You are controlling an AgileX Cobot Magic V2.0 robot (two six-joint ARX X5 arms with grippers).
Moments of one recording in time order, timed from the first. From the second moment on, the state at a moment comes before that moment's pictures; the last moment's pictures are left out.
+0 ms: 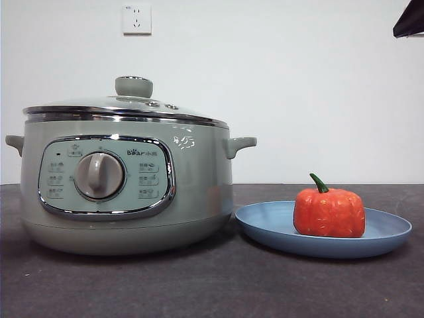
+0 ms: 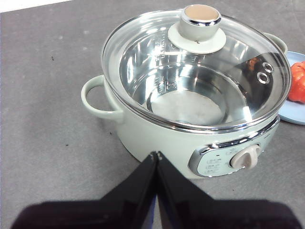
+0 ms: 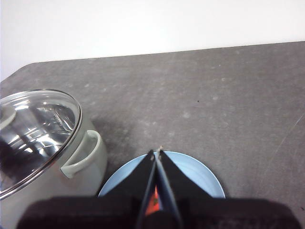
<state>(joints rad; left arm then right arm) -0.53 0.43 0.66 -0.74 -0.18 -0.10 0.53 0.59 0.55 -0.22 0.21 0.22</state>
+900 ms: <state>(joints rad) -0.01 0.01 0.04 -0.23 0.02 -0.09 0.53 0.59 0.55 -0.23 0.21 0.22</state>
